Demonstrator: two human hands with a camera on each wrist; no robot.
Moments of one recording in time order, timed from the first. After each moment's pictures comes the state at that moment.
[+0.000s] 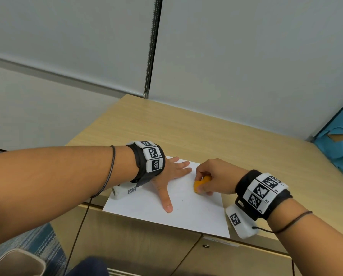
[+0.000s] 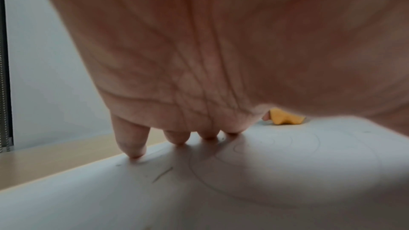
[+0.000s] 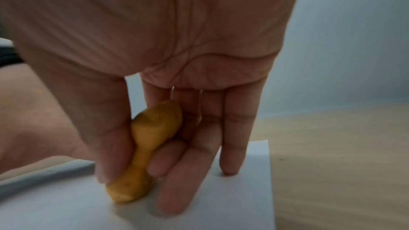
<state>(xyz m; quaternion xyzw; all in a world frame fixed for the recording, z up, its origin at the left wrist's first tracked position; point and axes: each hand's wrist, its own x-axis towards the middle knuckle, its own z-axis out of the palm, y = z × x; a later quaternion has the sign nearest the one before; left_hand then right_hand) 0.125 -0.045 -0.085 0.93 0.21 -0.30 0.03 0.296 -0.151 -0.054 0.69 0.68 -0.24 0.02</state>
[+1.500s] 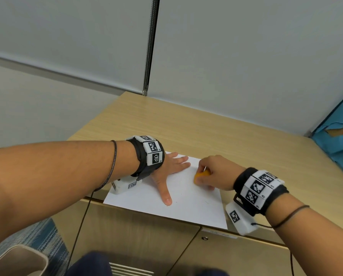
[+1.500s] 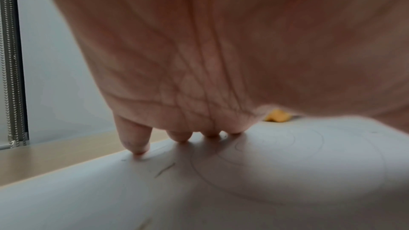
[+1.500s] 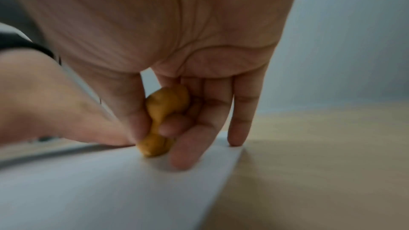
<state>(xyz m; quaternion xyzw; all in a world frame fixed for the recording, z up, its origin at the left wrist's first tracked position) 0.124 -0.047 -0.084 0.93 0.21 -0.30 0.03 0.294 -0.158 -0.061 0.72 0.67 -0.19 0.01</state>
